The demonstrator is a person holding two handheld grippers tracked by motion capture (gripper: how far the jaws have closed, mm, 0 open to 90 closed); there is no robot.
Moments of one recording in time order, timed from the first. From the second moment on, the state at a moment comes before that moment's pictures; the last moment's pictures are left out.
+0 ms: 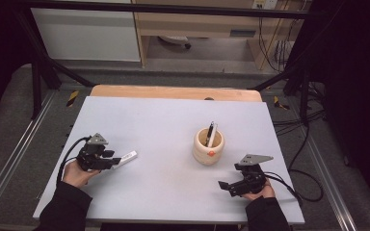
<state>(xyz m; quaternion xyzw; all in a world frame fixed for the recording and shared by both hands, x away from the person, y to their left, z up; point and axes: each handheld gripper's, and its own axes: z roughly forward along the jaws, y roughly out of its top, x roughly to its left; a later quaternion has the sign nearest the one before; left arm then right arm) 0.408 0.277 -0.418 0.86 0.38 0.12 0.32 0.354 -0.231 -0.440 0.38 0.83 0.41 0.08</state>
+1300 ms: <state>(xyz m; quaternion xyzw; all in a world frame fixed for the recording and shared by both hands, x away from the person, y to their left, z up) 0.414 0.266 -0.430 0.90 0.35 0.09 0.26 0.354 -0.231 -0.440 0.38 0.83 0.41 0.08</state>
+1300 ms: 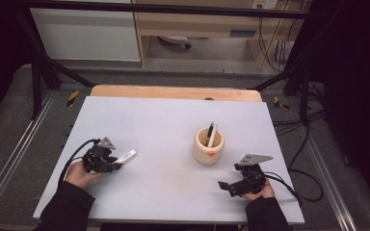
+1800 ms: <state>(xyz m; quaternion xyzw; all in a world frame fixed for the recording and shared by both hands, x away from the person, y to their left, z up) 0.413 0.270 -0.420 0.88 0.36 0.09 0.28 0.354 -0.231 -0.440 0.38 0.83 0.41 0.08</state>
